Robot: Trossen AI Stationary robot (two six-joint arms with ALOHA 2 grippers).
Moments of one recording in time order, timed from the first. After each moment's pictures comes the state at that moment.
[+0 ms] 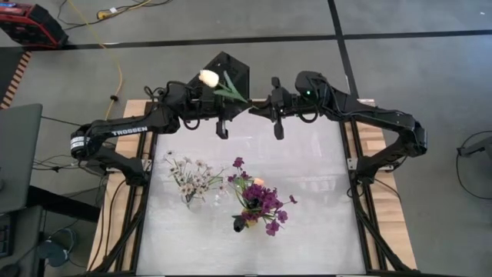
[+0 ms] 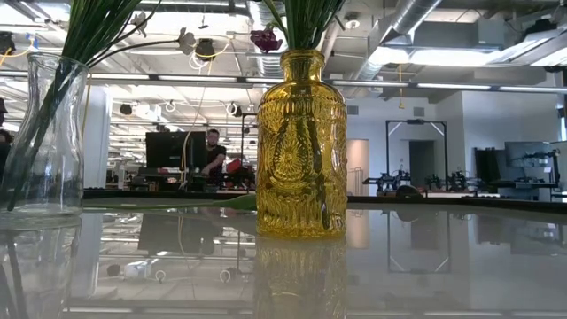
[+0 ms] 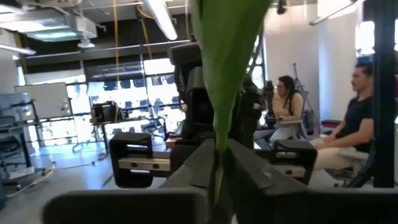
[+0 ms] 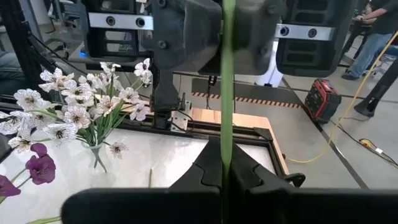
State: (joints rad) left arm 0.33 1.39 1.19 0.53 0.30 0.02; right arm -0.30 1.43 1.48 -0.25 -0.28 -0.22
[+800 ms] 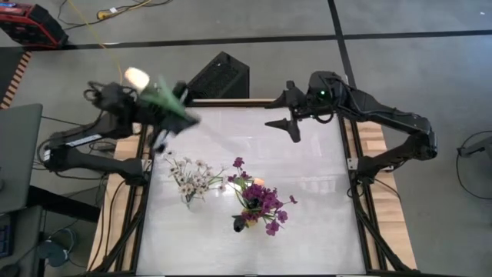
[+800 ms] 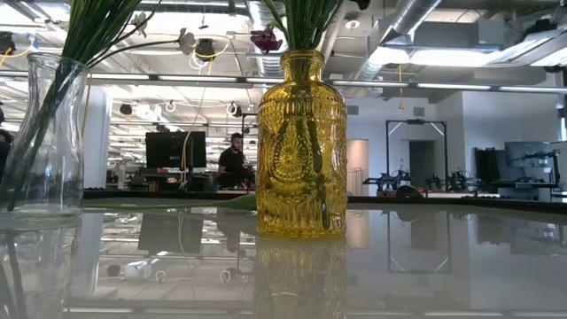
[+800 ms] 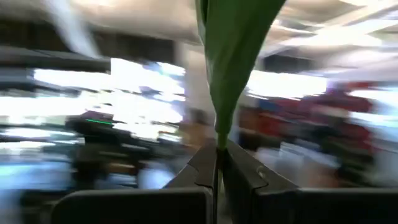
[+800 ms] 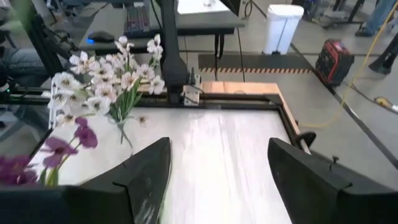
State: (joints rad) left arm 0.26 1.01 1.19 0.30 0.56 -0.25; right arm -0.30 1.31 1.48 -0.49 -0.27 -0.14
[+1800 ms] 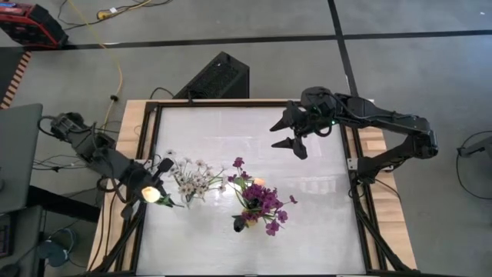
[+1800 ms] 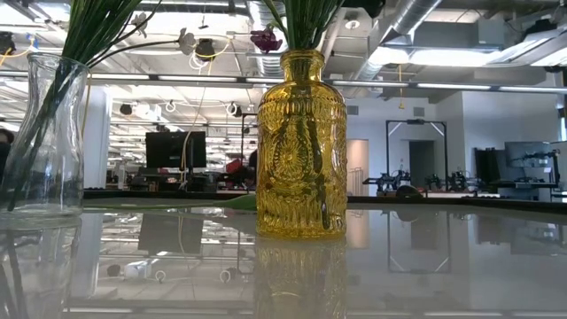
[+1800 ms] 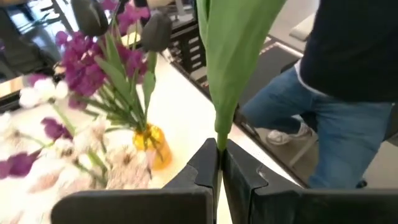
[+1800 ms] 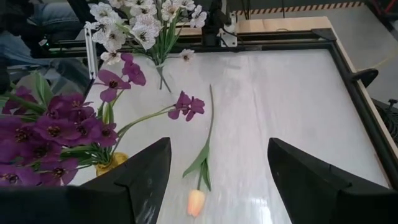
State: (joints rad) left arm -0.58 0.89 1.19 -0.73 -0.01 0.07; right arm -0.20 1.32 1.48 -0.73 -0.26 -0.07
